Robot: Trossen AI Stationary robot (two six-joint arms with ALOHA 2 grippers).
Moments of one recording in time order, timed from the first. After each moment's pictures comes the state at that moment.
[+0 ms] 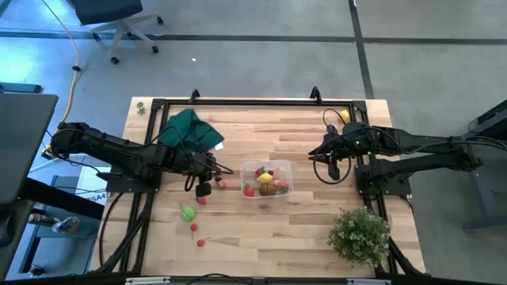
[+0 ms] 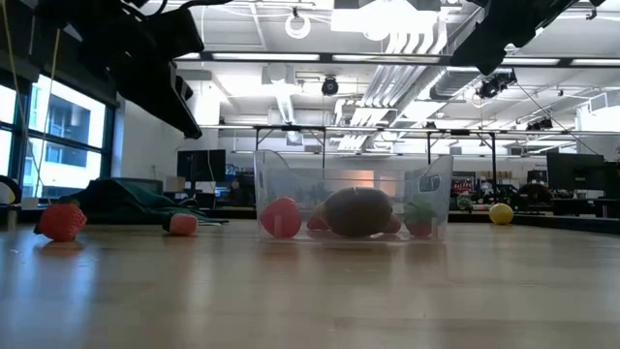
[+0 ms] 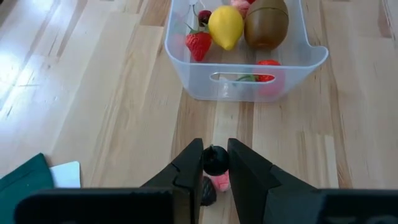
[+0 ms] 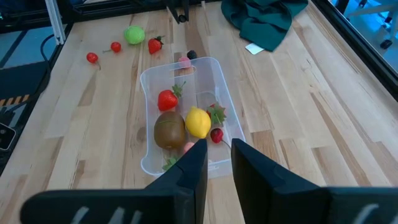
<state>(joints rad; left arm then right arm) -0.01 1.11 0.63 -0.35 -0.21 -0.16 -0.10 0.79 0.76 -0.54 -0.07 0.07</state>
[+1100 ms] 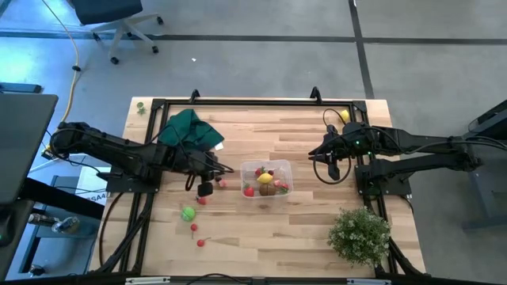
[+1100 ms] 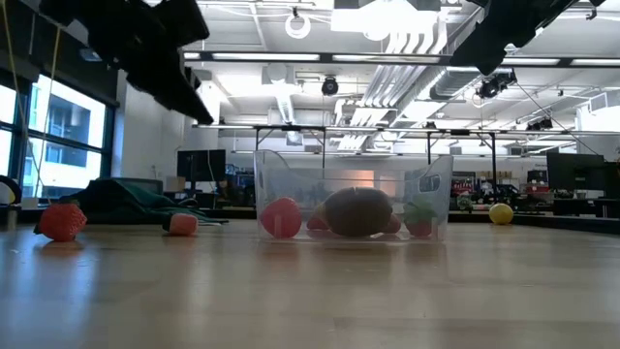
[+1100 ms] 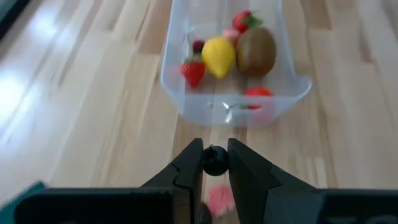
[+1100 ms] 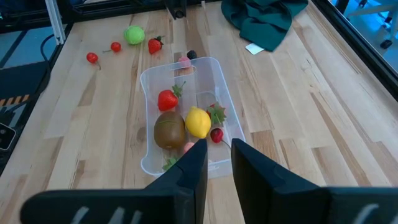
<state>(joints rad) -0.01 1.12 0.65 -0.29 -0.21 -0.12 -0.10 0.79 0.76 -0.54 -0.07 0.07</state>
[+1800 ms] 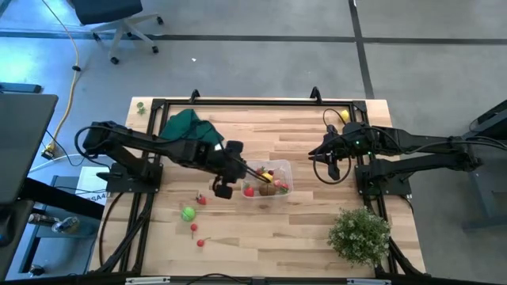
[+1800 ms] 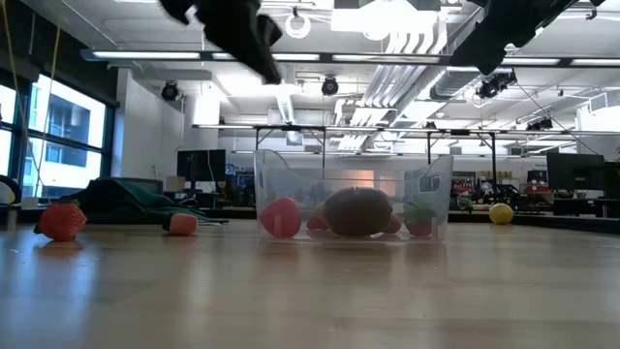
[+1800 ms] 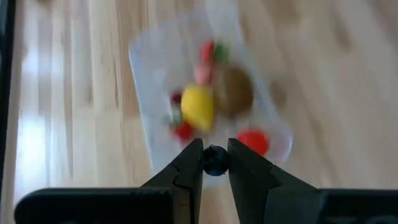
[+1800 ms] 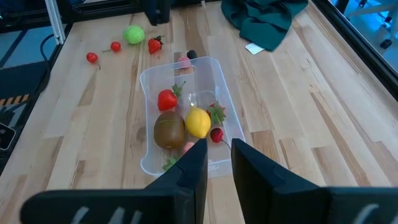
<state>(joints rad) -0.01 1.52 1.22 -0.61 -0.13 0.21 -0.10 0.79 0.76 -0.54 -0.07 0.07</state>
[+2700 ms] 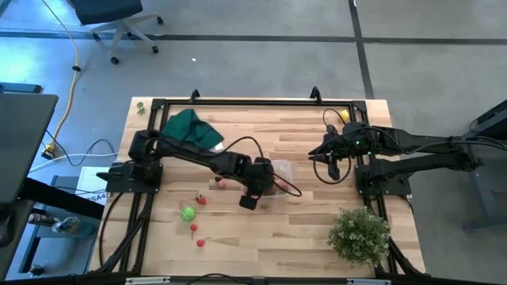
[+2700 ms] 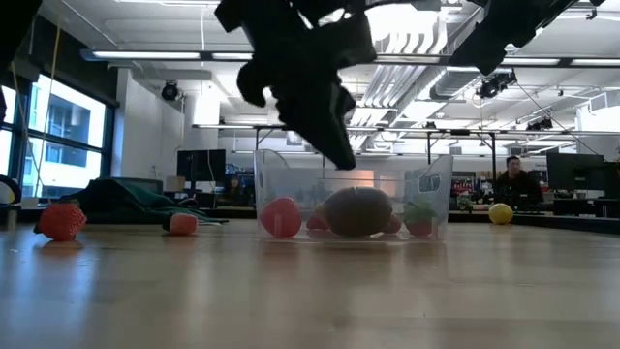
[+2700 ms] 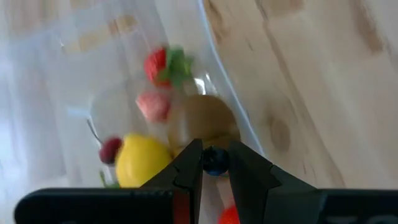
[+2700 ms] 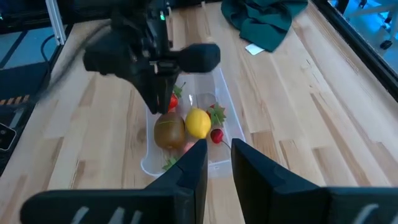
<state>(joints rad) 0.01 1.96 1.43 -0.52 0.01 0.26 -0.10 0.79 0.76 -0.54 -0.07 0.07</state>
